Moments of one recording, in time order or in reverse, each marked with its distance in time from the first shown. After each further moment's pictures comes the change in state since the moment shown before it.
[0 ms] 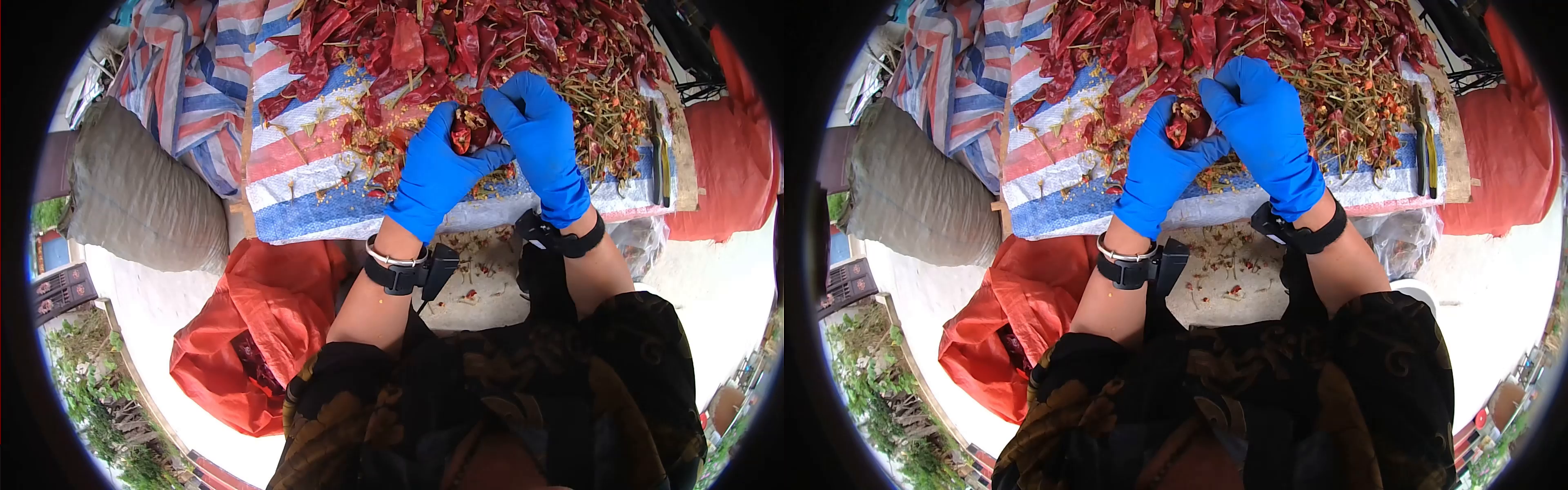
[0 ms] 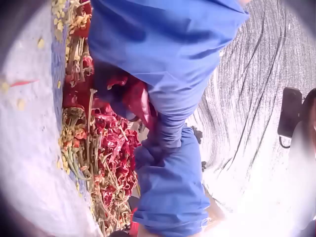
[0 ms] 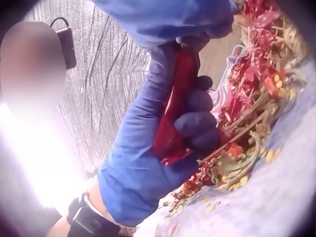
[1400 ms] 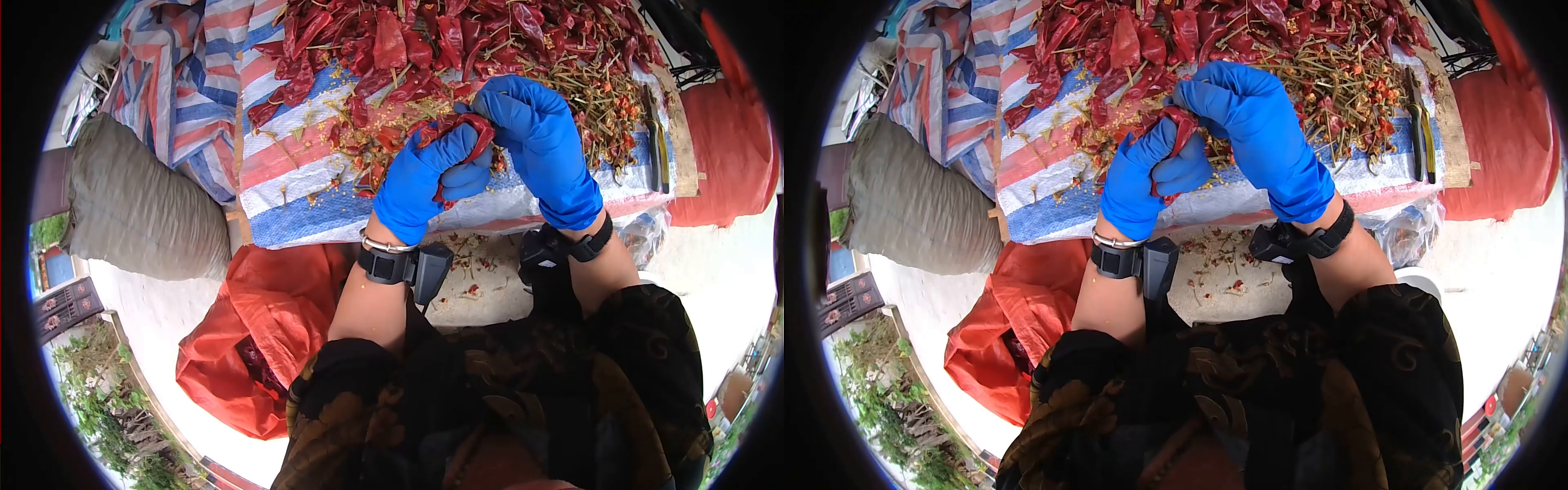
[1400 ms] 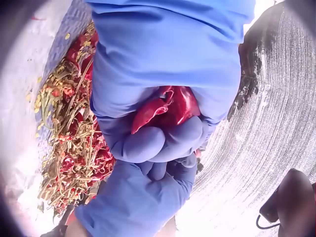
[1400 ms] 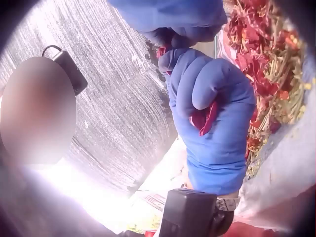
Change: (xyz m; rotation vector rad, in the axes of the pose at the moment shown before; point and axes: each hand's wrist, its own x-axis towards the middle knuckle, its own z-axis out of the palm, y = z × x) left_hand -0.004 0.006 -0.010 -0.982 -0.632 -0.335; right_hand -0.012 -0.013 -0.014 0.764 -0.204 0.345
